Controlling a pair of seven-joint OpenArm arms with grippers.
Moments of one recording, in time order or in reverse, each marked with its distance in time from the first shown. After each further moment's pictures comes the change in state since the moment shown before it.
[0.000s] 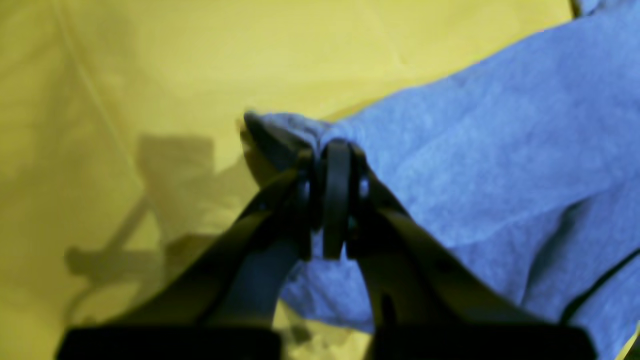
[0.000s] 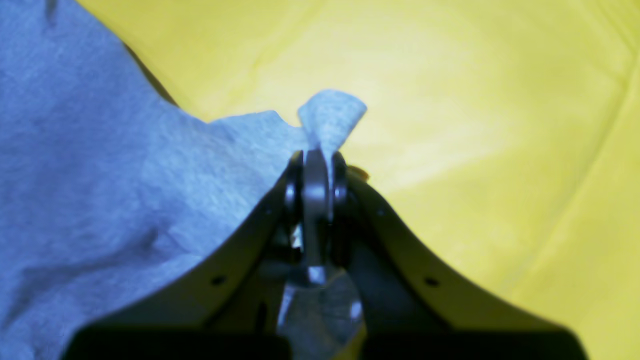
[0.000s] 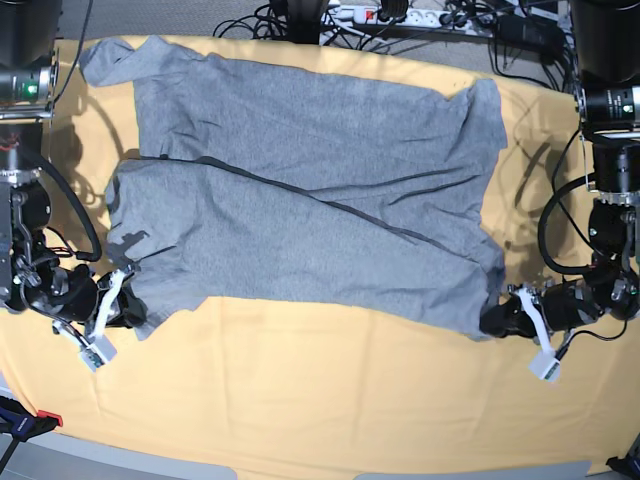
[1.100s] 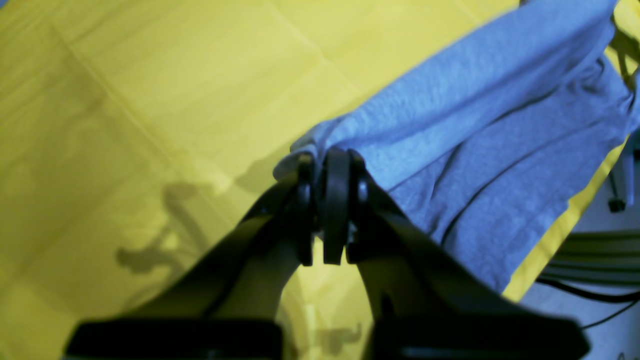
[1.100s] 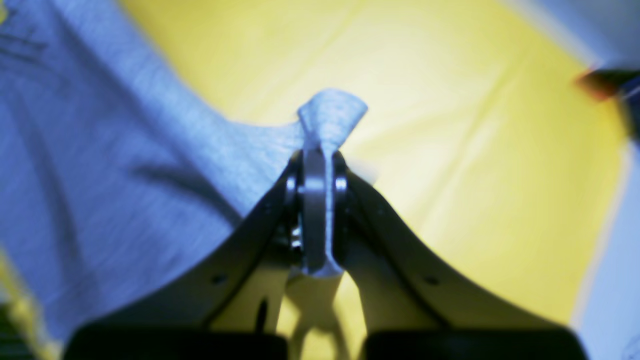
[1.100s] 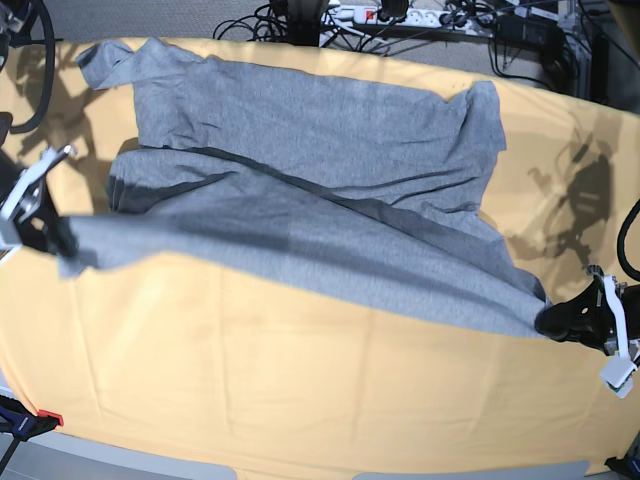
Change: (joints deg) left arm -0.3 -18.0 0.1 18.5 -30.9 0.0 20.7; right arm -36.3 0.3 42.8 50.4 19.2 0.1 -11.6
